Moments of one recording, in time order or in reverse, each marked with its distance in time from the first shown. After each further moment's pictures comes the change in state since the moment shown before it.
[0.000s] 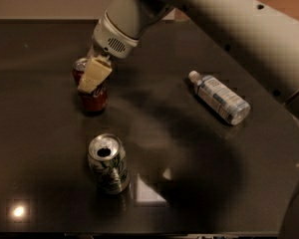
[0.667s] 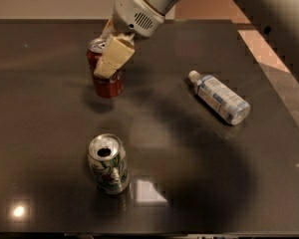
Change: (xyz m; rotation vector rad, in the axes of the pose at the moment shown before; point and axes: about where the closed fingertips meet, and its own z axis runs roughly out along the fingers) arm 0.004 0.017 -0.071 0.007 -0.020 -0.082
